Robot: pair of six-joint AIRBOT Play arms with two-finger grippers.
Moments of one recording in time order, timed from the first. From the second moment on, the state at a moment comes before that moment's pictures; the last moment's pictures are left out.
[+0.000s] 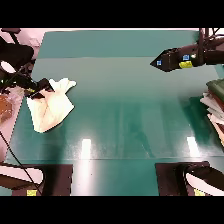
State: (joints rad) left arm 0.25 -1.61 1.40 1.23 -1.18 -1.62; right arm 0.22 -1.12 1.52 -1.07 1.23 1.41
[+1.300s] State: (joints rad) left arm -0.20 -1.47 1.84 0.48 -1.20 -1.29; right arm -0.10 -1.11 1.52 -1.16 1.32 1.57
